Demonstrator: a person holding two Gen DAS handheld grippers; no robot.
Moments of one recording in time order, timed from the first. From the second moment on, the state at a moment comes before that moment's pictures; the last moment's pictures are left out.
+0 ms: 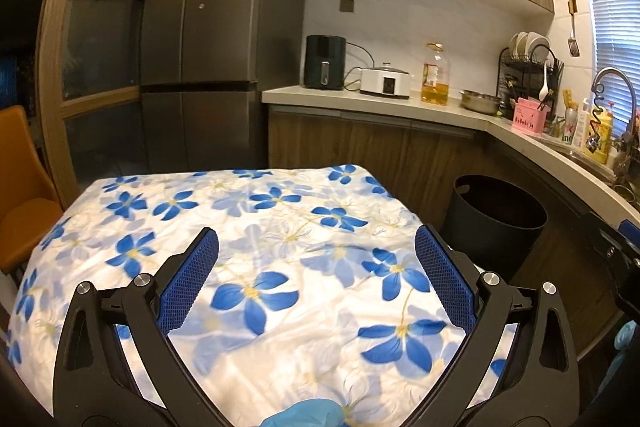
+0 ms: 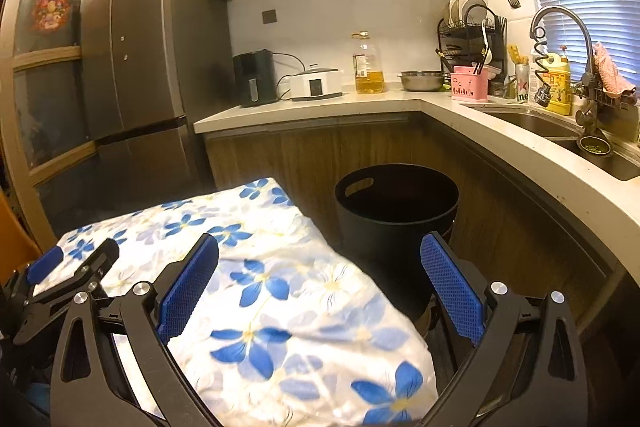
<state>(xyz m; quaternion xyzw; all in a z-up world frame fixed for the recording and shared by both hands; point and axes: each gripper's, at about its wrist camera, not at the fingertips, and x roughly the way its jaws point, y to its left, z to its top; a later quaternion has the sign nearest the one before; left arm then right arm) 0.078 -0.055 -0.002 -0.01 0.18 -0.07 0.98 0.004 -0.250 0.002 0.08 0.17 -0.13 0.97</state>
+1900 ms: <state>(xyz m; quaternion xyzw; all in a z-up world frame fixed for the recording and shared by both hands) 0.020 -0.021 0.002 -0.01 0.18 -0.08 0.98 -0.052 -0.196 0.018 0.06 0.15 -0.12 0.98</state>
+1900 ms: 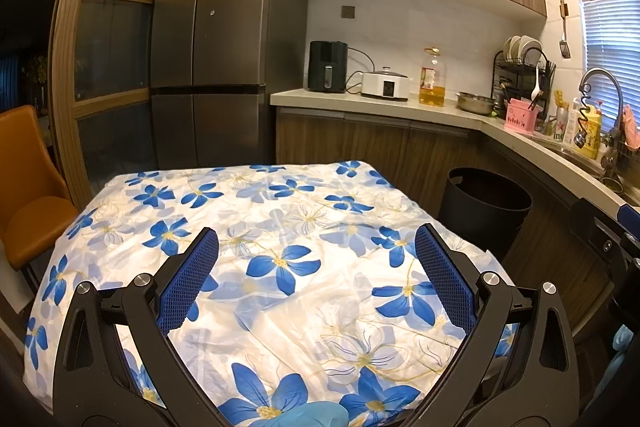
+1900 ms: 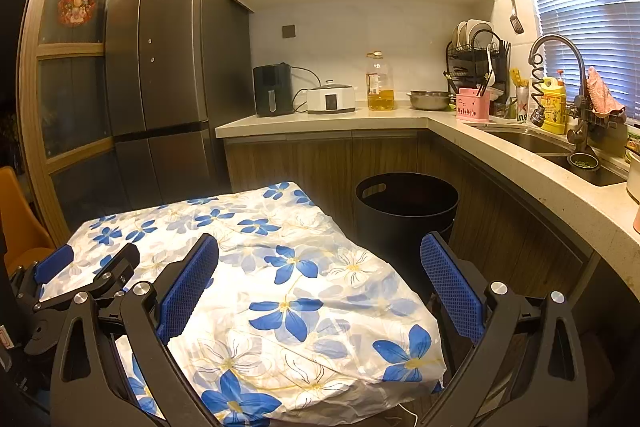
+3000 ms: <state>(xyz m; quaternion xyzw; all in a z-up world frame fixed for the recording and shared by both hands) 0.016 -0.018 0.013 -0.01 0.16 -0.08 0.98 -0.053 -0.196 0.021 0.06 0.15 -0.12 0.98</state>
